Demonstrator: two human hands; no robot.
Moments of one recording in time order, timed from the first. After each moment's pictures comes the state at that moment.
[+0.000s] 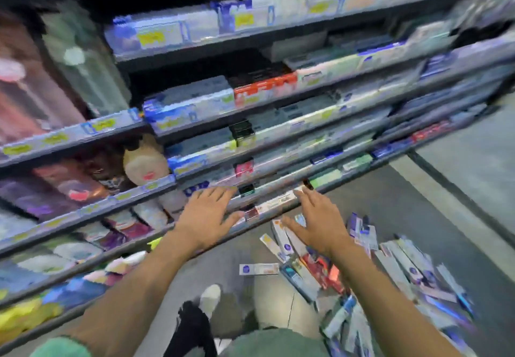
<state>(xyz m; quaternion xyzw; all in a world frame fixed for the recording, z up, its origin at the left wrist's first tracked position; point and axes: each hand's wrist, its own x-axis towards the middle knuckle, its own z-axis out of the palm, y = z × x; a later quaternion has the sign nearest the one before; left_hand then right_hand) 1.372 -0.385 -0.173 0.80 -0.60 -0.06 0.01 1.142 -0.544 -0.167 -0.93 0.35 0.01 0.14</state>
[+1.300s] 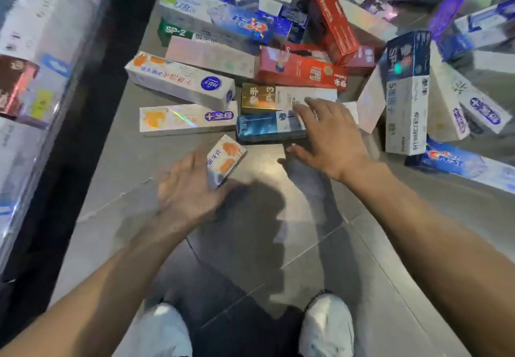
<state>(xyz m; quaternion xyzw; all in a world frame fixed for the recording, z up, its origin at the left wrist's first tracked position) 1.330 -0.518 -0.992 0.66 -0.69 -0.27 -0.12 1.062 -0.532 -0.970 -0.73 0.66 0.08 0.13</state>
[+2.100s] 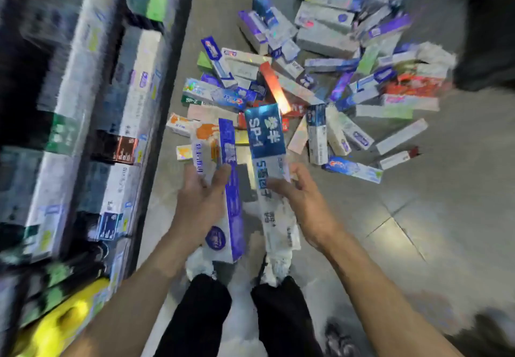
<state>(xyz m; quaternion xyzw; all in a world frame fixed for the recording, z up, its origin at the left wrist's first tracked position) 1.288 -0.495 -0.590 0.66 -0.43 -0.57 0.22 1.103 -0.443 -0.583 -0.22 0.68 -0.35 0.61</state>
